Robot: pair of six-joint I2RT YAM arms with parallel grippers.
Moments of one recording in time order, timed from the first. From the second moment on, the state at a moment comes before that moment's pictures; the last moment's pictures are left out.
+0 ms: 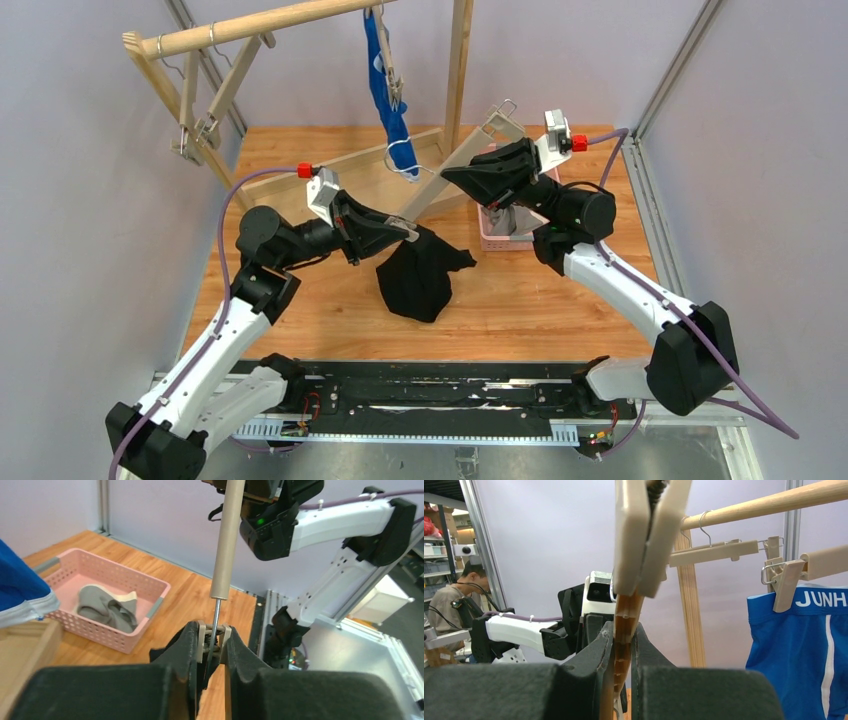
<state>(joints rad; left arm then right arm) -0.44 0.85 0.77 0.32 0.78 -0.46 0.54 1.32 0.98 1.25 -0.73 0.81</state>
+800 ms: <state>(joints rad) -0.44 0.83 0.88 0.35 0.78 -0.48 0.54 1.32 0.98 1.27 -0.72 0.84</state>
